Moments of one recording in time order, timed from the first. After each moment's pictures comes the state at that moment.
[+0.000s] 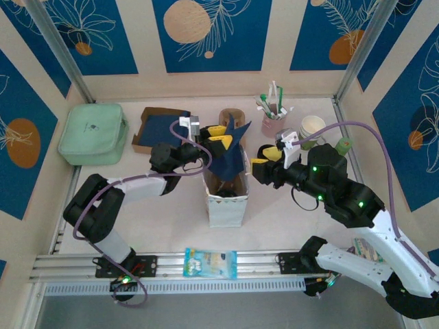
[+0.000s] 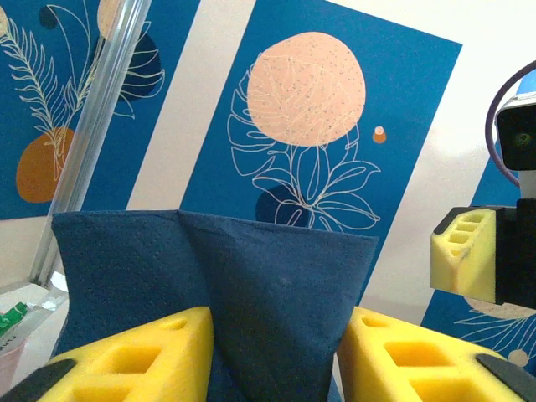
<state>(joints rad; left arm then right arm) -0.62 1.62 0.83 1.28 0.63 -0.68 0.76 0.78 1.15 -0.68 -0.03 0.22</state>
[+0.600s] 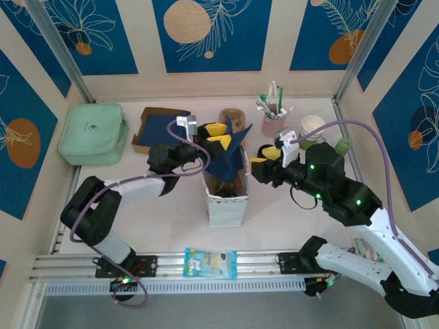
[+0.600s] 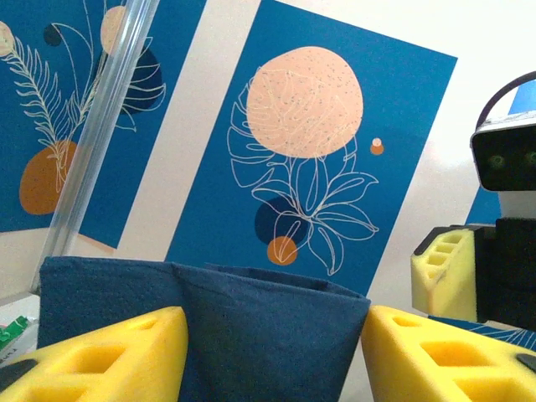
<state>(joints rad) -0.62 1.59 0.82 1.28 0.61 -0.69 0.75 0.80 1.15 -0.68 -0.03 0.23</state>
